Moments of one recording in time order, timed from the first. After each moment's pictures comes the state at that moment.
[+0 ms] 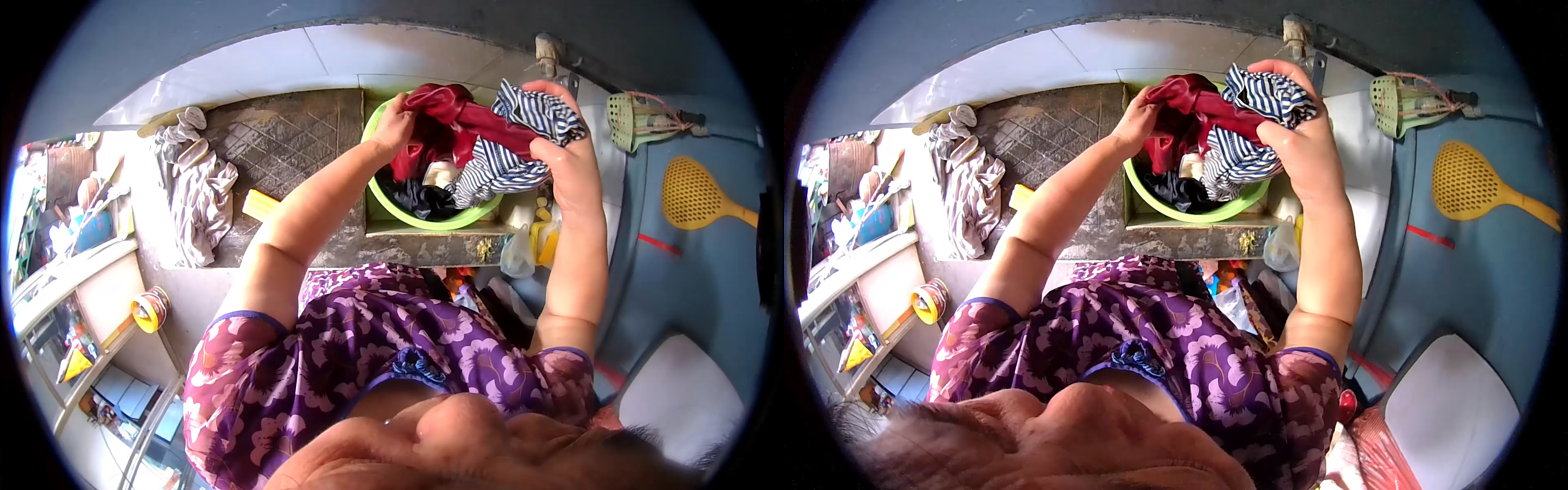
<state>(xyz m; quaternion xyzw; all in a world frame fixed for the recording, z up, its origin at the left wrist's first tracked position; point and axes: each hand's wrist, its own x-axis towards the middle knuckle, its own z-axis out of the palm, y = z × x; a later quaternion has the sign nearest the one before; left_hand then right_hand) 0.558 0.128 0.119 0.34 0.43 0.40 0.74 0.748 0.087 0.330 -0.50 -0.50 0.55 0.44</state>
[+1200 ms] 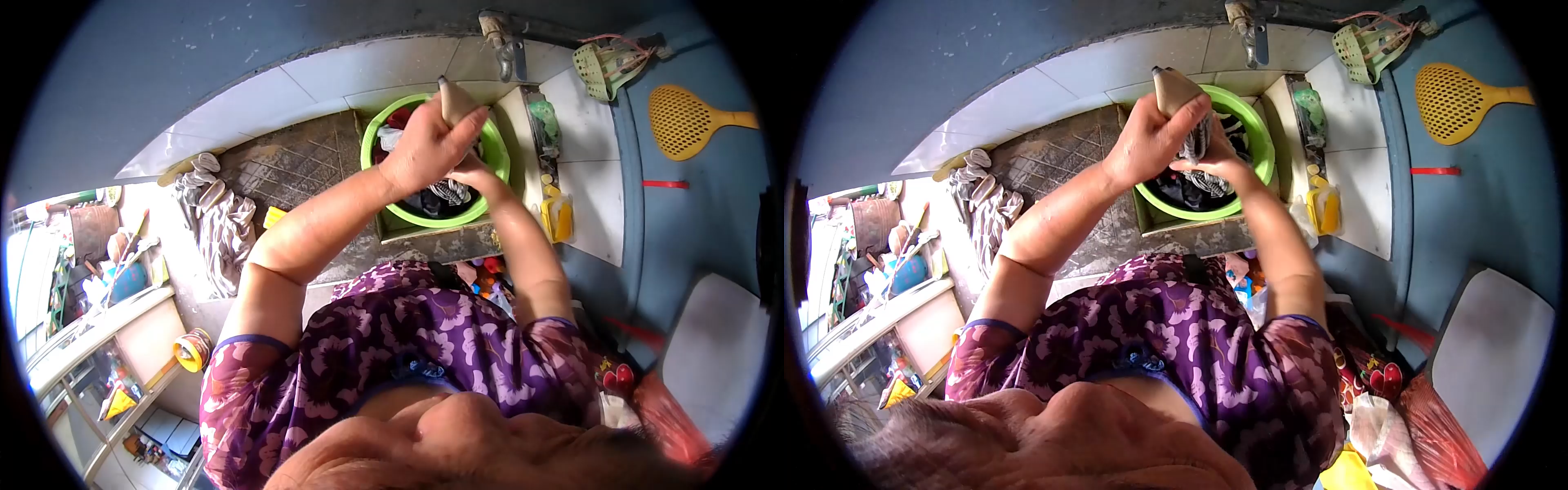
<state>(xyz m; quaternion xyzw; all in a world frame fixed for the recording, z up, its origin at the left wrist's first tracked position) 0.596 0.072 0.290 0.63 0.34 0.37 0.59 0.768 0.070 0.104 -0.55 -0.70 0.43 0.15</state>
